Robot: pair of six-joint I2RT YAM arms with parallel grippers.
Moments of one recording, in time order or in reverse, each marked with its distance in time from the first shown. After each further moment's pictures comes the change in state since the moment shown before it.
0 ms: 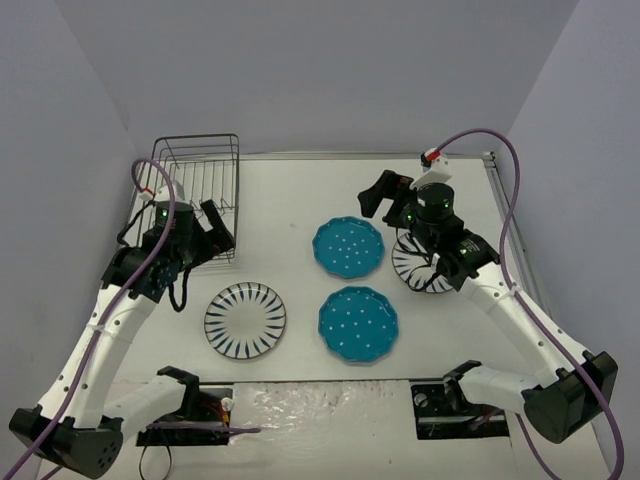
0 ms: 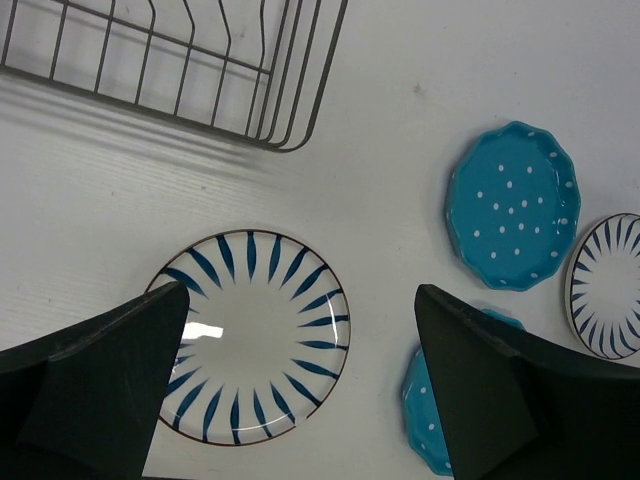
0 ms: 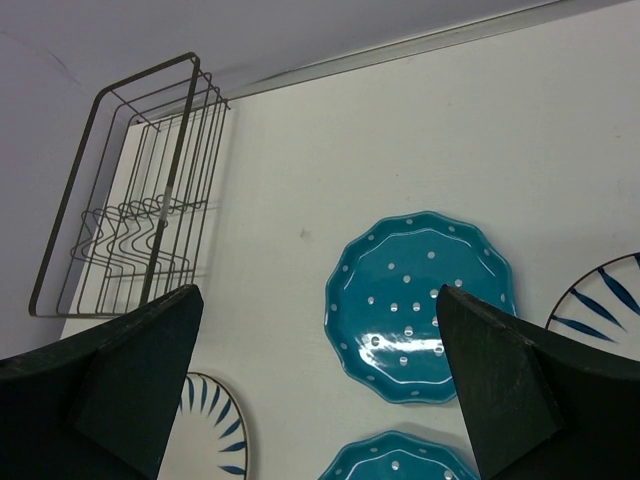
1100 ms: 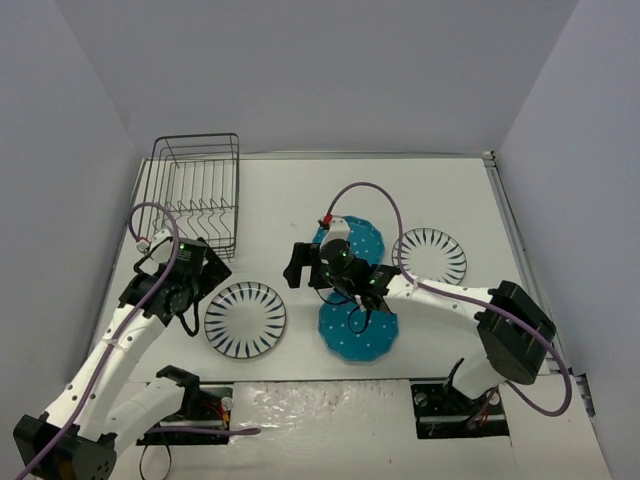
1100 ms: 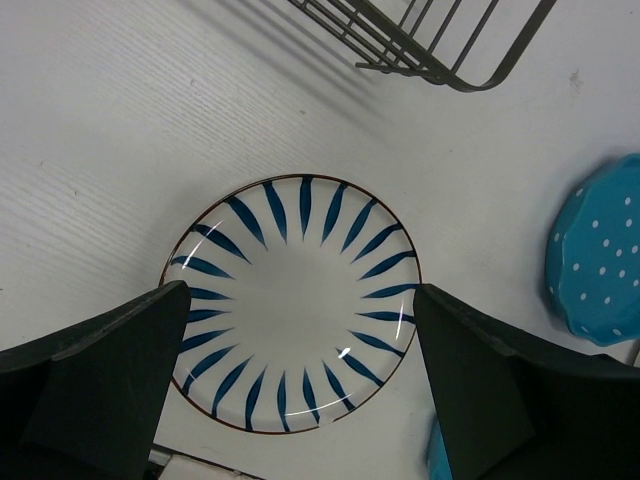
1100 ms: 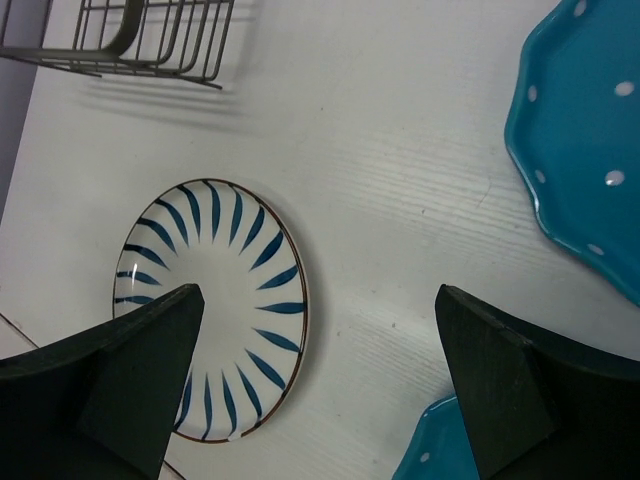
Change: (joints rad) left arm -0.024 -0.118 -0.320 -0.020 -0.134 -0.296; right arm 0.427 0.355 -0.181 0.262 0.035 0.151
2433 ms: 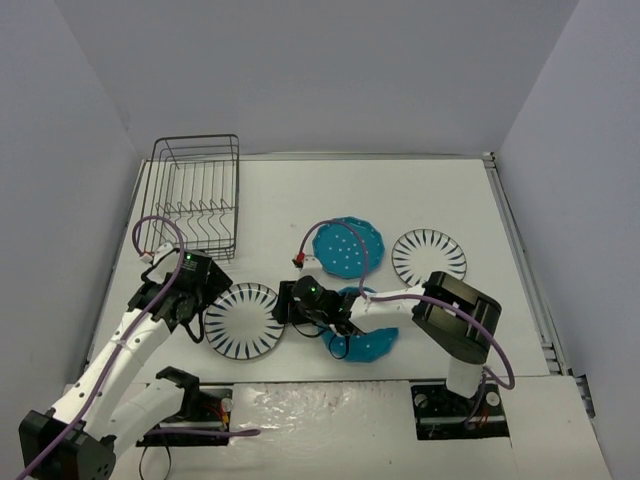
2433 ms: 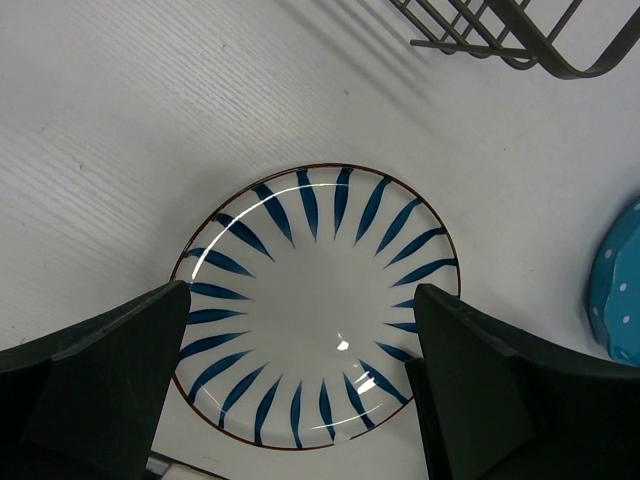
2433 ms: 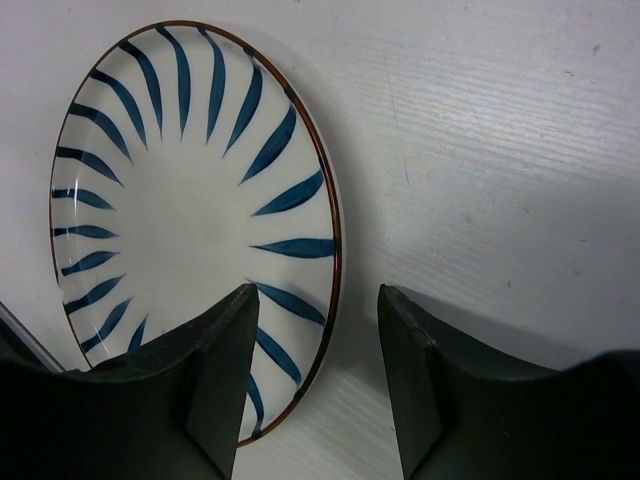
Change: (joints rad) left arm -0.001 -0.006 -0.122 0.047 -0.011 -0.069; right arm 0.159 0.285 -0.053 0.214 -0.029 0.138
